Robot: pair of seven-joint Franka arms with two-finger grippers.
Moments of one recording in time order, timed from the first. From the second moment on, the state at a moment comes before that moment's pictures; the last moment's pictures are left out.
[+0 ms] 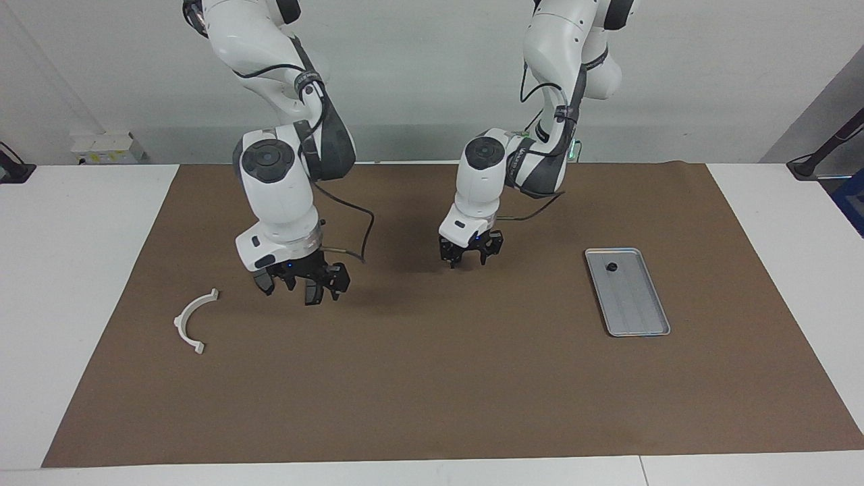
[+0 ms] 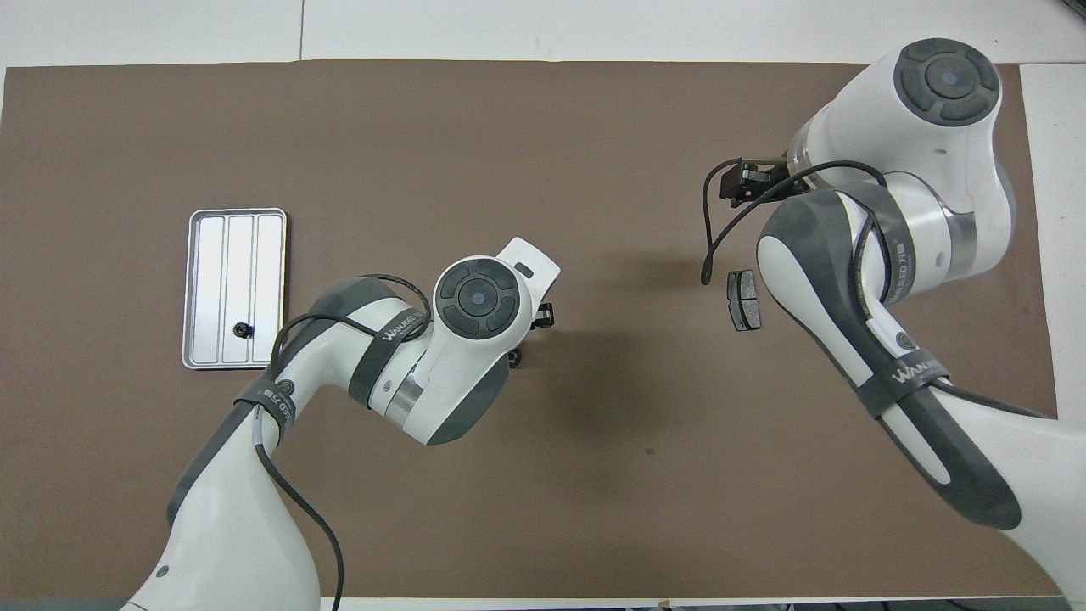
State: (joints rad) left arm -0.67 0.33 -0.01 -1.90 0.04 2.25 -0.75; right arm -0.04 0.36 0.24 -1.61 -0.14 2.00 0.36
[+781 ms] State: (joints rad) left arm -0.72 0.33 -0.02 -1.98 0.04 2.29 -0.78; right arm -0.21 0.30 0.24 -1.61 -0.14 1.95 0.02
